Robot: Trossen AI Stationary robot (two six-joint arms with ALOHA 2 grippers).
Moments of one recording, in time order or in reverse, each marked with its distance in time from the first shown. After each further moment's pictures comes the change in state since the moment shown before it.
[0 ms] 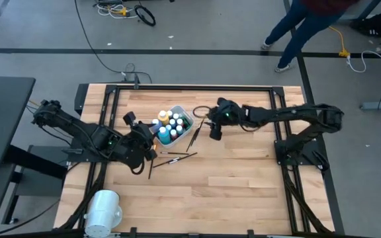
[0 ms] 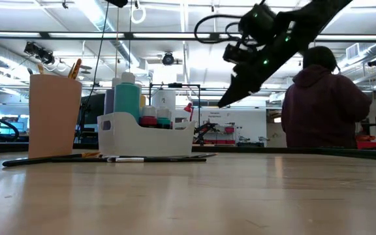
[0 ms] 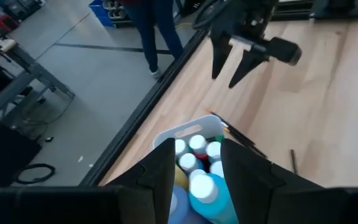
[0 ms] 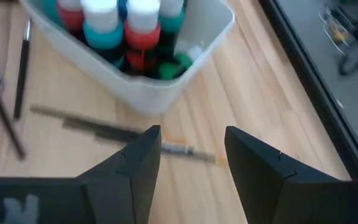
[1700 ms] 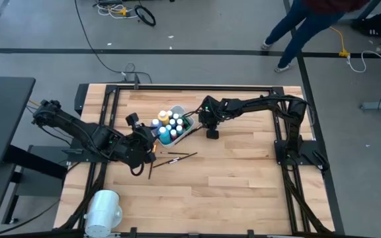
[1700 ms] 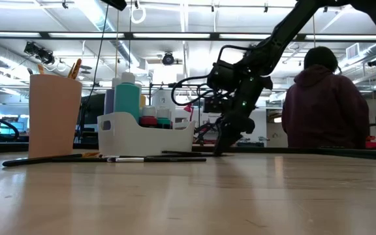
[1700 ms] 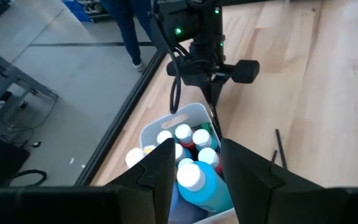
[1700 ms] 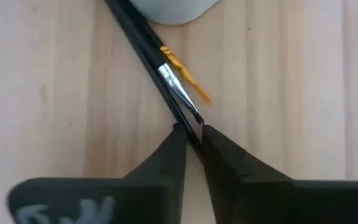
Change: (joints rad) left arm 0.014 0.000 0.000 0.002 0.093 0.079; right arm -0.125 0.445 0.267 -0.305 -0.259 -0.231
